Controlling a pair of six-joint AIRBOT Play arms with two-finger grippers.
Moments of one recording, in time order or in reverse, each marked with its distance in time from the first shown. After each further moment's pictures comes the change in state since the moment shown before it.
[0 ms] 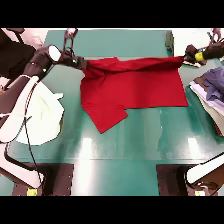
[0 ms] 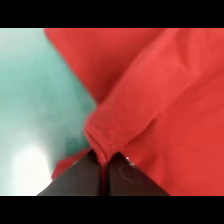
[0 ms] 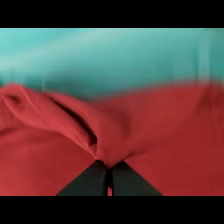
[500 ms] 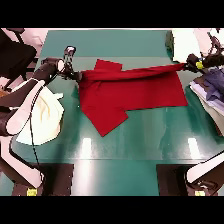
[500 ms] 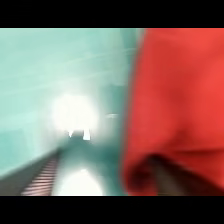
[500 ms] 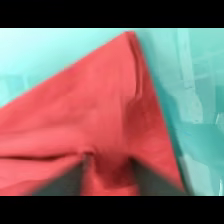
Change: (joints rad) left arm 0.043 -0.085 -0.074 0.291 -0.016 -0.221; right arm -0.060 -0.051 -0.059 -0.017 -0.079 0.003
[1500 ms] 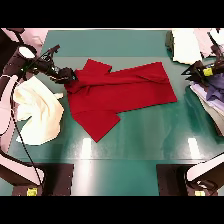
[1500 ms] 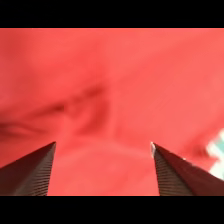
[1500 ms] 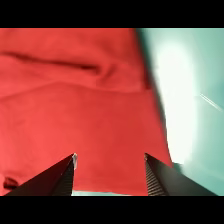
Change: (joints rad) left arm 0.237 0.078 0.040 -0.667 -0.537 0.330; right arm -0.091 0.002 -0.002 0.217 0.404 -0.175
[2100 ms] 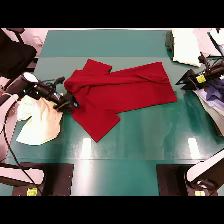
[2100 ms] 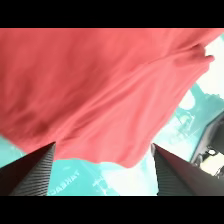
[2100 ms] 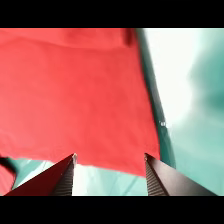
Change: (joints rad) left arm 0.035 0.163 -0.517 -0.084 -0.077 -0.021; right arm 0.010 -0.077 -0.012 -0.083 0.122 0.027
